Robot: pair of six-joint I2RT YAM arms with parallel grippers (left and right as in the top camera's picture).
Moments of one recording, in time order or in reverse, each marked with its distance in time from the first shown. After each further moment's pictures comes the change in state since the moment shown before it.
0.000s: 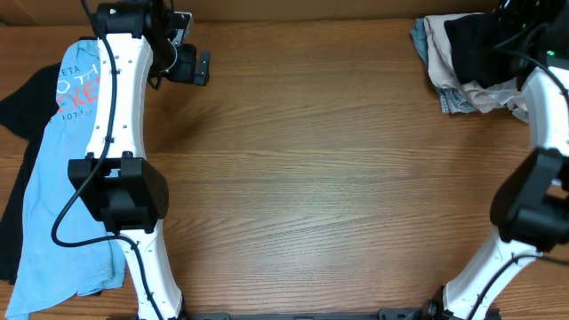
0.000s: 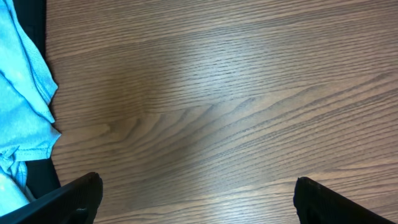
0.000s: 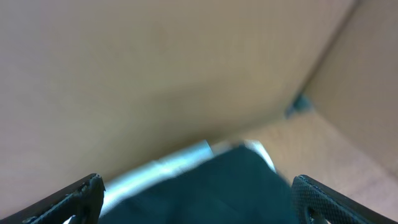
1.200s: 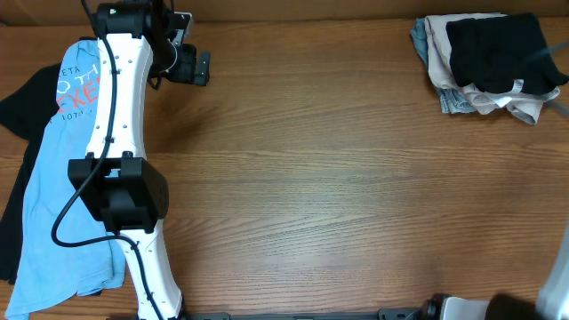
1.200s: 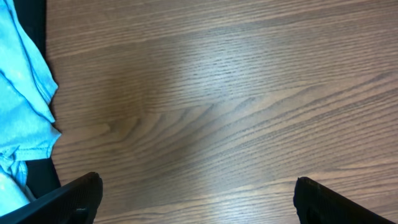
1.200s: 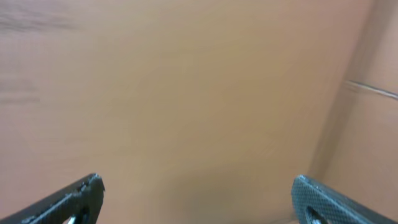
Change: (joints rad) left arm 0.000 0.000 0.000 0.000 0.000 0.000; right arm 0.039 -0.649 0.042 -0.272 -0.201 0.001
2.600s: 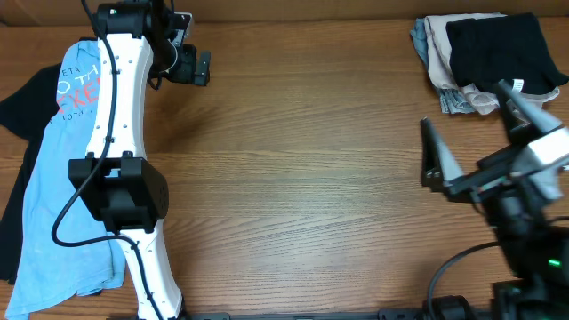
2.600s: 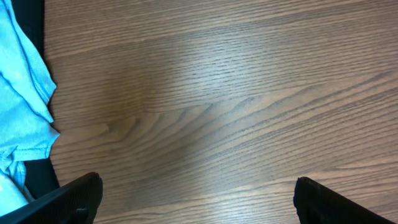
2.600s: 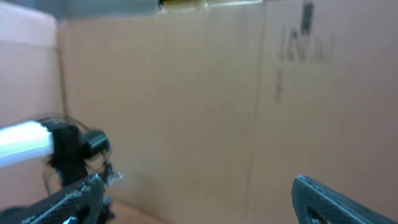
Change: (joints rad) left arm 0.000 0.000 0.000 -0.002 0.003 0.000; right arm 0.408 -0.874 -0.921 0.313 -0.181 -0.031
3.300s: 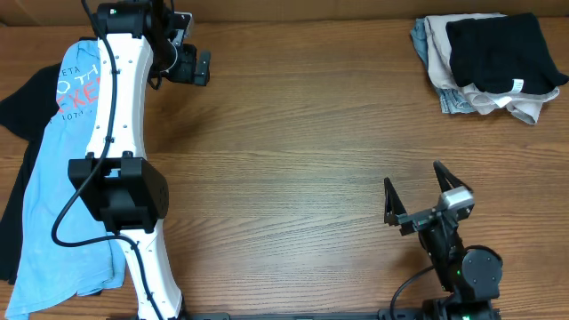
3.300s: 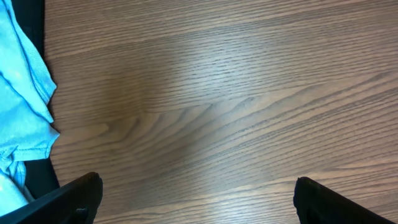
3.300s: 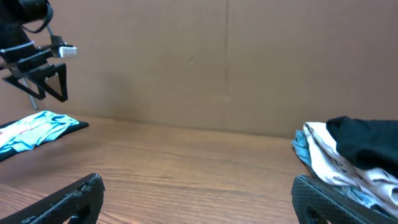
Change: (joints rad) left arm 0.000 0.000 0.000 0.001 0.000 0.000; right arm 0.000 -0.430 -0.887 0.237 0.129 0.001
